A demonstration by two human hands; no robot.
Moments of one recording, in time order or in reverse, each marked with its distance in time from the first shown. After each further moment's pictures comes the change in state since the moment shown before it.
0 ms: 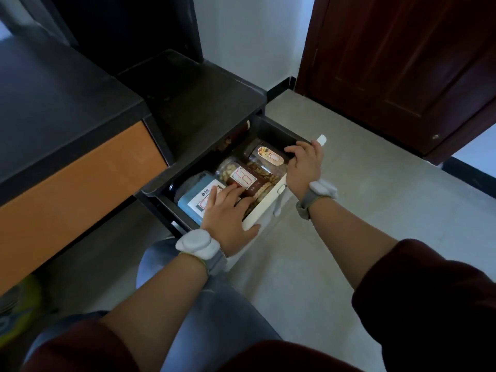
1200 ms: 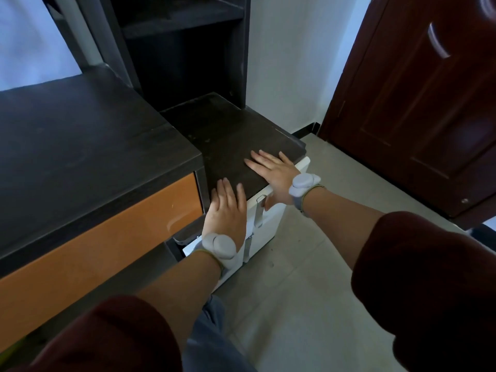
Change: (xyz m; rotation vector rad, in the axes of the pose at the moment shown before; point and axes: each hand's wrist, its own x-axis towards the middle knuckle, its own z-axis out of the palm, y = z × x) left_hand 0.077 -0.071 -0.028 0.616 -0.018 -0.213; right_hand 0.107 -0.107 0.057 -0.682 -0.677 -0.778
